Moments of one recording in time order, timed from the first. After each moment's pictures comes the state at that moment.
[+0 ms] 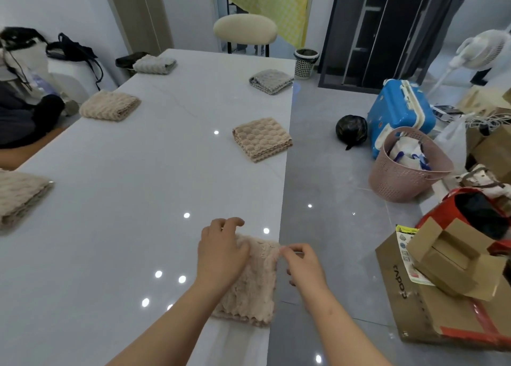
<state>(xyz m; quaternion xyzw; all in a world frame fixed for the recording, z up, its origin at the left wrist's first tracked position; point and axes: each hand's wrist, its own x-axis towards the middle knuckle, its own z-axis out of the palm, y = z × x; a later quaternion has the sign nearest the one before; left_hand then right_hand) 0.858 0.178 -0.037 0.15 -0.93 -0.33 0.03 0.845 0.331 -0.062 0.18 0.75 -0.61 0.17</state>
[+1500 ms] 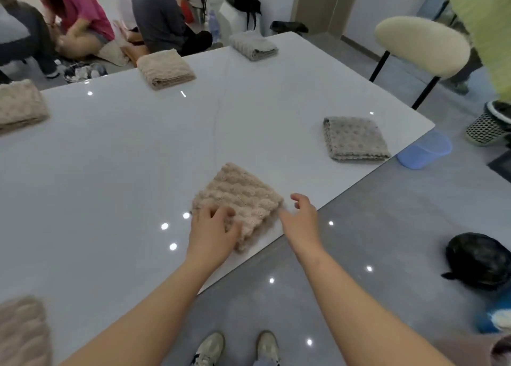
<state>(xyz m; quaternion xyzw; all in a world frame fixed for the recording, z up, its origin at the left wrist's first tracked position) 0.517 0.245 -0.068 0.52 -0.78 -0.35 0.10 0.368 0.321 -0.060 -0.21 0.82 -0.45 0.30</state>
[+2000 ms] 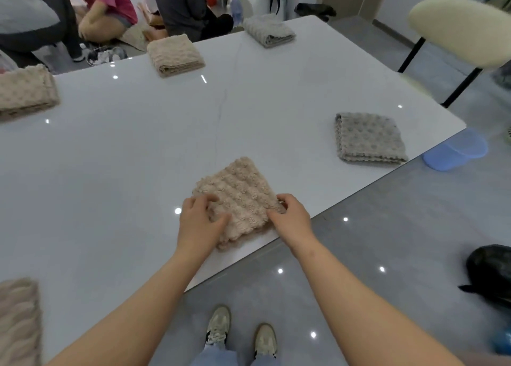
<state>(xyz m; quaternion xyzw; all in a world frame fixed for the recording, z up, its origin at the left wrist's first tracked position) 0.506 0.237 -0.066 0.58 -0.69 -0.39 0.21 0.345 0.304 -0.065 -0.29 0.80 -0.37 0.37</state>
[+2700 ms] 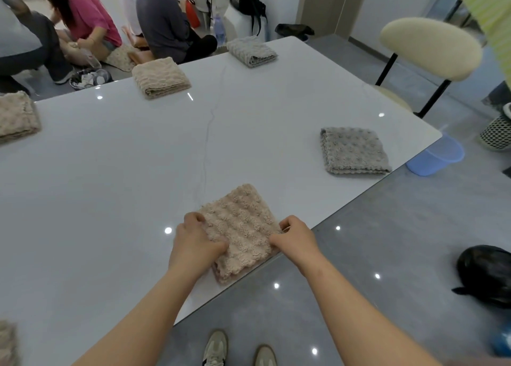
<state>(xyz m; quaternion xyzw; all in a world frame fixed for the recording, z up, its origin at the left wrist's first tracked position) 0.496 0.229 -0.059 0.61 -0.66 -0.41 0.11 0.329 0.316 -0.059 -0.25 0.83 -0.31 0.40</state>
